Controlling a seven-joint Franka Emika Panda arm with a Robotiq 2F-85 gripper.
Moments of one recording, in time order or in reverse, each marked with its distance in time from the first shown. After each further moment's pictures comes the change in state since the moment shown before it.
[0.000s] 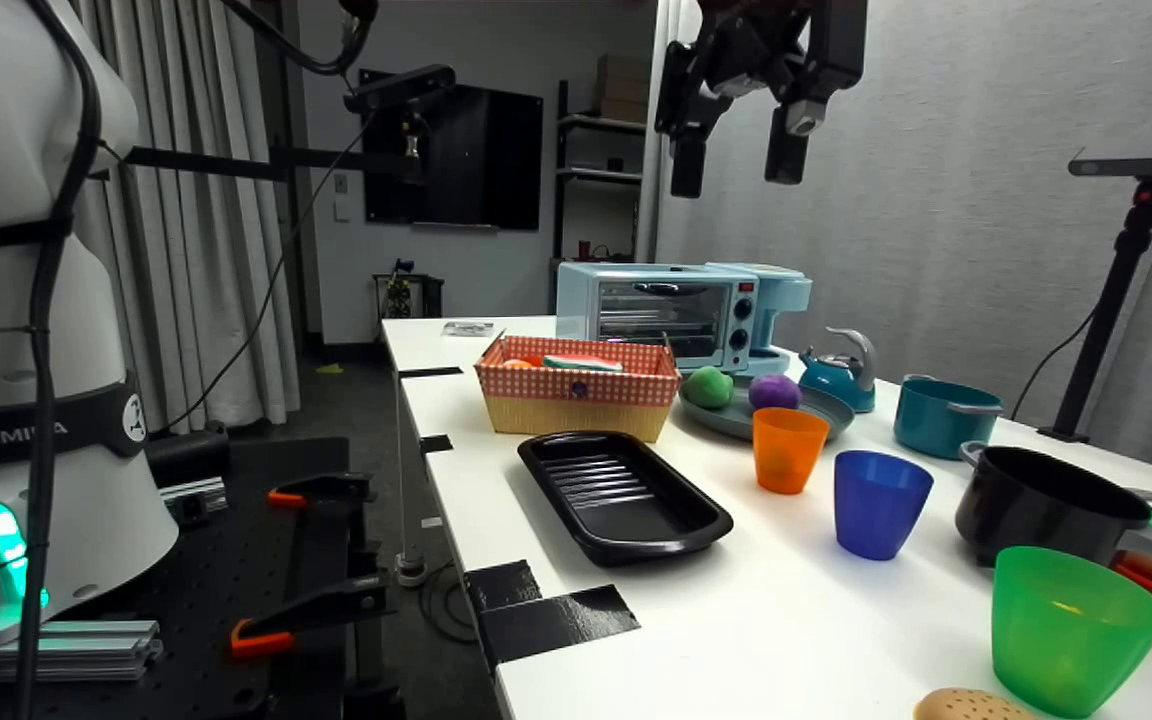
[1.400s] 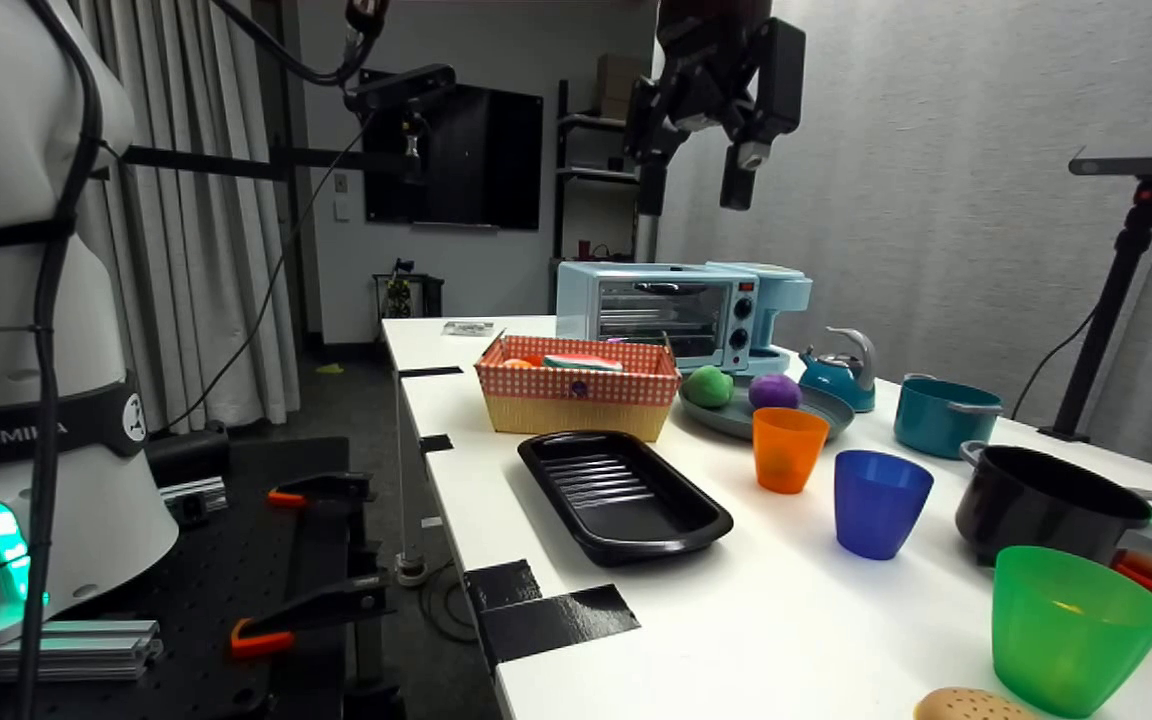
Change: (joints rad) arm 0.033 0.001 0.075 -0.032 0.009 0.000 0.001
